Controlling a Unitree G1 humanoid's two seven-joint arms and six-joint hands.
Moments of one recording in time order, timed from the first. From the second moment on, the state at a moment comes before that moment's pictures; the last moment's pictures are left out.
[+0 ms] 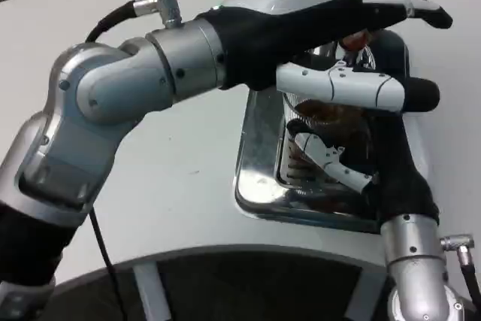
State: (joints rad) left arm -1.02 0.51 -0.25 -0.03 0.20 -0.09 -0.73; right arm -0.33 -0.02 0.11 -0.04 -0.35 0.06 -0.21
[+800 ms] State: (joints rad) left arm -0.97 0.52 -0.23 -0.06 0.20 -0.09 -0.70; right arm -0.31 0.01 0.12 -0.02 -0.35 0.00 -0.32
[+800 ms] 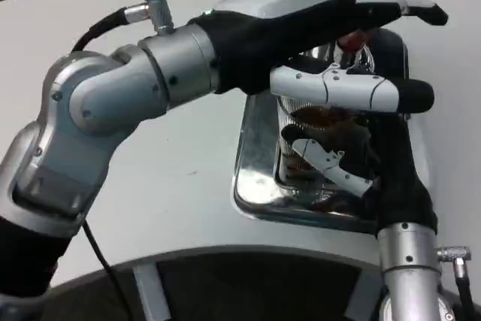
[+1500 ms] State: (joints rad) left arm -0.90 0.44 -0.11 -0.12 0.15 -0.18 -0.55; right arm -0.26 0.01 0.08 -0.07 -0.36 -0.02 -0.34
